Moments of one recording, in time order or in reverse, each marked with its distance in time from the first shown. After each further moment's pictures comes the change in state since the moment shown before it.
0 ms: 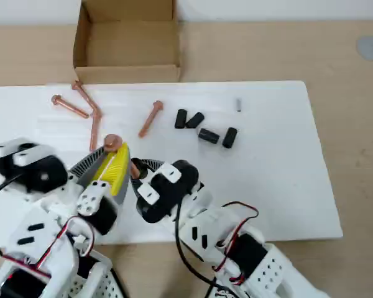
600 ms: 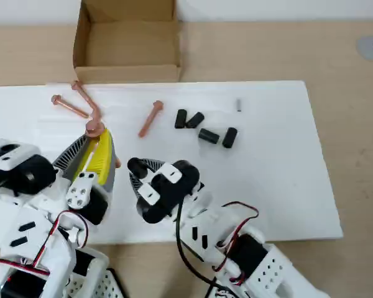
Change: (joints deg) left arm -7.6 0.2 -0.9 -4.8 -2.8; right arm 0.0 0.0 0.0 0.0 0.0
